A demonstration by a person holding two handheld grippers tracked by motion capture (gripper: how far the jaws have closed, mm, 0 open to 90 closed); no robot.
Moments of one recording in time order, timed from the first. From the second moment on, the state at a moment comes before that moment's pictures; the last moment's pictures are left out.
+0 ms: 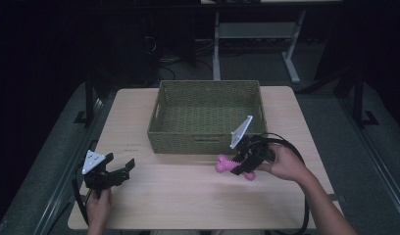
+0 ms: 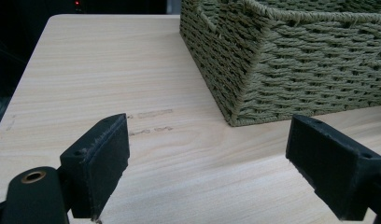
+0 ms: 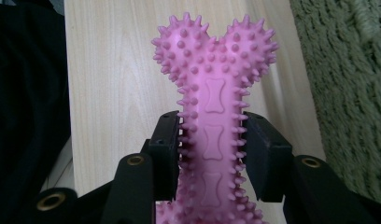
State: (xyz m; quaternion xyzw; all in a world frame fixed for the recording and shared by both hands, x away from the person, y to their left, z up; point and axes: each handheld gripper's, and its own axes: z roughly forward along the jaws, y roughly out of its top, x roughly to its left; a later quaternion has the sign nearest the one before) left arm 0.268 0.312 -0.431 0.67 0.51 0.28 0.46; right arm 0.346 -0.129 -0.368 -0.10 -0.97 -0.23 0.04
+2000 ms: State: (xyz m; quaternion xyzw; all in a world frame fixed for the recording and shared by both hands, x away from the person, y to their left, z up) left arm 0.269 0.313 -0.431 0.67 0.51 0.28 0.45; right arm 0.377 -0.144 -0.319 -0.10 -0.96 -0.25 0.04
